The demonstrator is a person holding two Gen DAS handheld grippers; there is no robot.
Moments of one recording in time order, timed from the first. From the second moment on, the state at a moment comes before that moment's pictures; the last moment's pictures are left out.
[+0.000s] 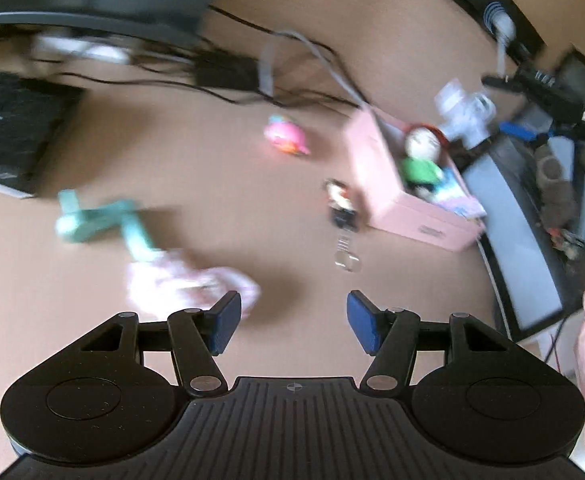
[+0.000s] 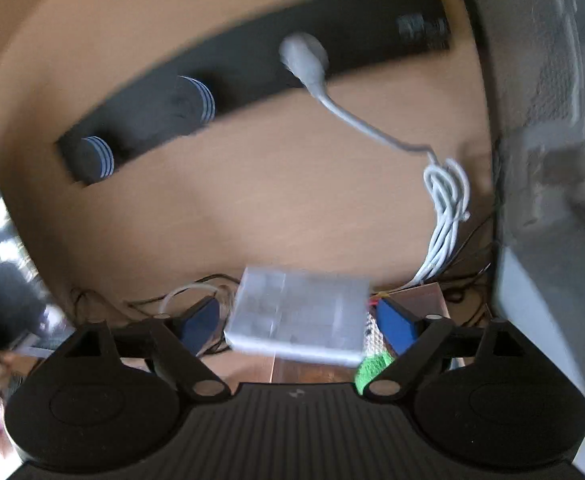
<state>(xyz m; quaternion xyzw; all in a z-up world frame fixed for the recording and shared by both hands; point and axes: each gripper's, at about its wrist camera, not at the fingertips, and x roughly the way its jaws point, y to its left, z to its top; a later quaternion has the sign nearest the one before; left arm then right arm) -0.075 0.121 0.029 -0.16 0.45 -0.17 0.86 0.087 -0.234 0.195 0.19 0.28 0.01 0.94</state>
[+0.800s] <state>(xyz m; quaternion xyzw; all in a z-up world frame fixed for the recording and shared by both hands) -0.064 0.176 -0.001 -0.24 0.45 -0.05 0.86 0.109 -0.235 0.122 0.04 0.32 -0.05 0.95</state>
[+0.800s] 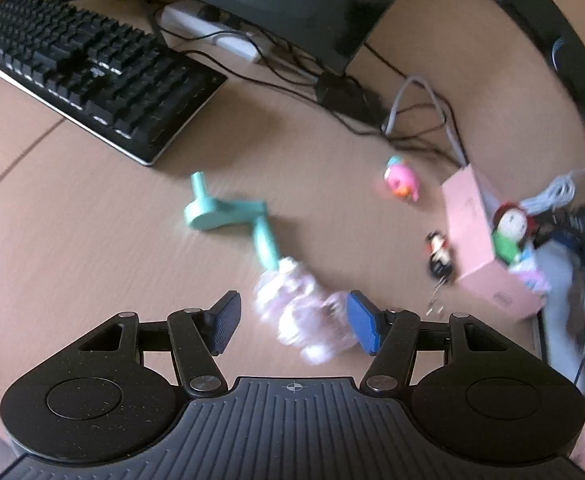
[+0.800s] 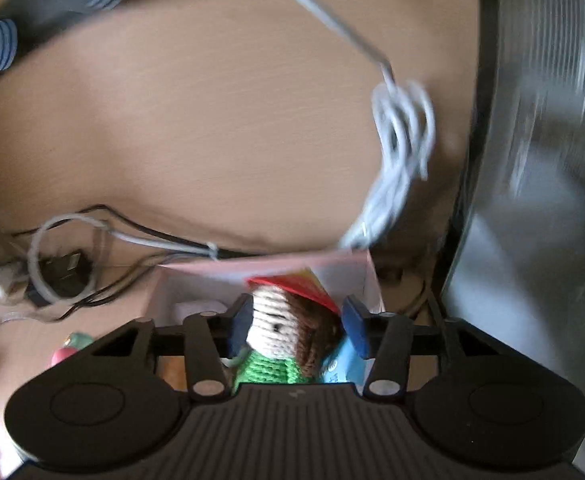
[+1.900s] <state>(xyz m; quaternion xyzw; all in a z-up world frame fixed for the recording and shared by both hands) -0.054 0.217 -0.012 -0.27 0.41 0.04 0.87 -0.050 -0.043 0.053 -0.11 0.40 0.15 0.90</state>
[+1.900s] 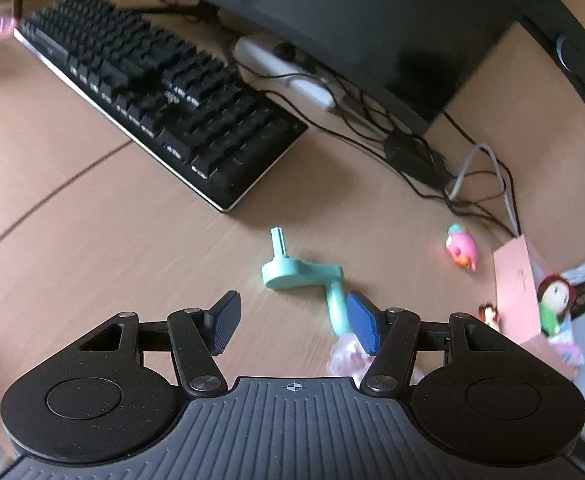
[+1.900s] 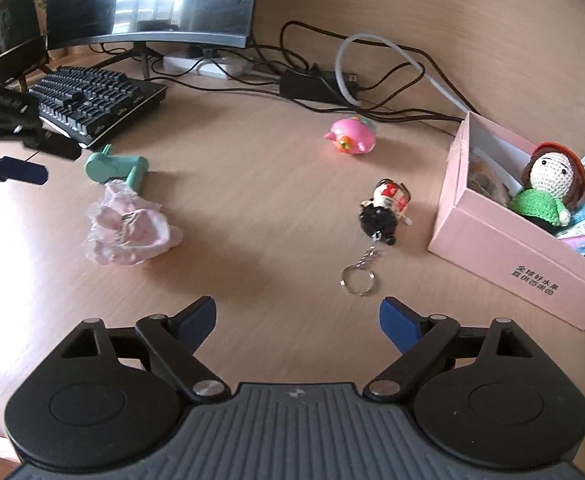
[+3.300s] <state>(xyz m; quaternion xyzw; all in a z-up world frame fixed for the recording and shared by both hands) 0.125 0.056 0.004 -0.14 0.41 -0.20 0.88 -0.068 -0.122 0.086 -0.10 0.38 -0.02 0.92</state>
